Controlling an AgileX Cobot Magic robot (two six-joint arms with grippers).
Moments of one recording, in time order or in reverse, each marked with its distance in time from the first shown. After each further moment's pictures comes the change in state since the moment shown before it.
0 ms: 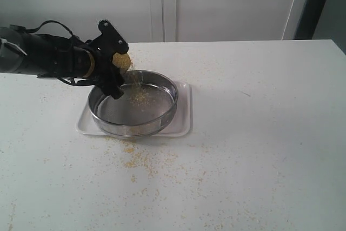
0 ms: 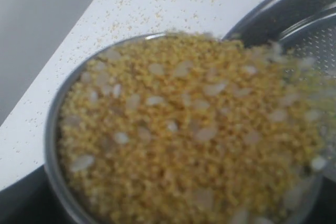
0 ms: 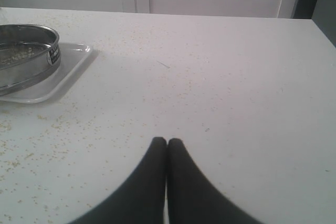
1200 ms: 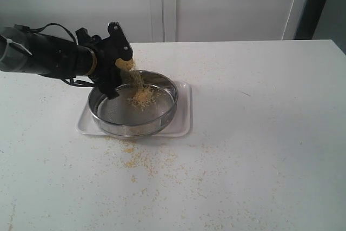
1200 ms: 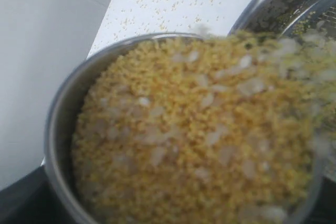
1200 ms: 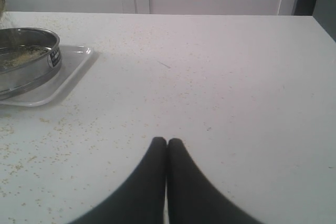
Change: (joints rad) left arm 0.000 0.019 -0.031 0.235 0.011 0.004; right arm 0.000 0.000 0.000 0.000 0.000 0.025
